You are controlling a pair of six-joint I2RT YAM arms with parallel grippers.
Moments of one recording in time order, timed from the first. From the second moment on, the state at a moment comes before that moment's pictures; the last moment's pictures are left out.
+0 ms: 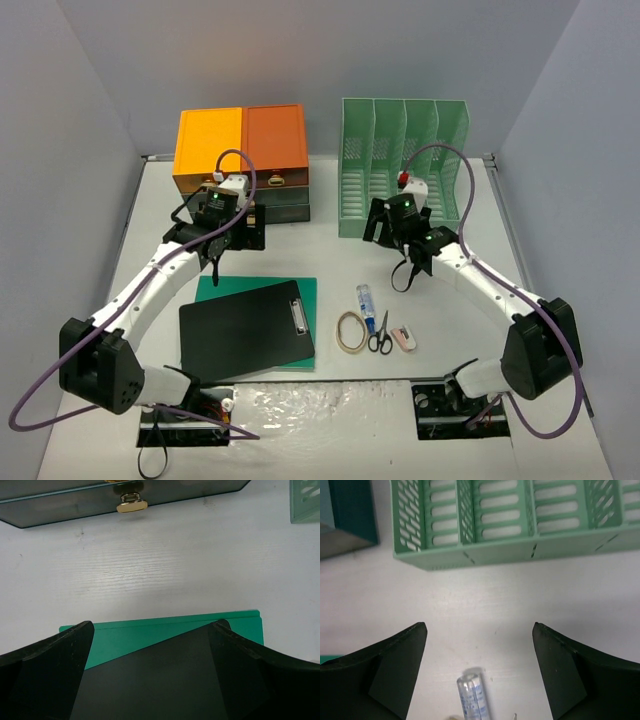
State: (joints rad) left arm -0.37 1.34 1.13 -0.56 -0.13 -0.24; right arm 0.47 1.39 1.00 -0.32 0.31 0.52
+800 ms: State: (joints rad) left arm -0.41 1.29 1.07 -0.57 -0.18 -0.25; right arm 0.74 1.41 0.98 -0.47 0.41 0.65
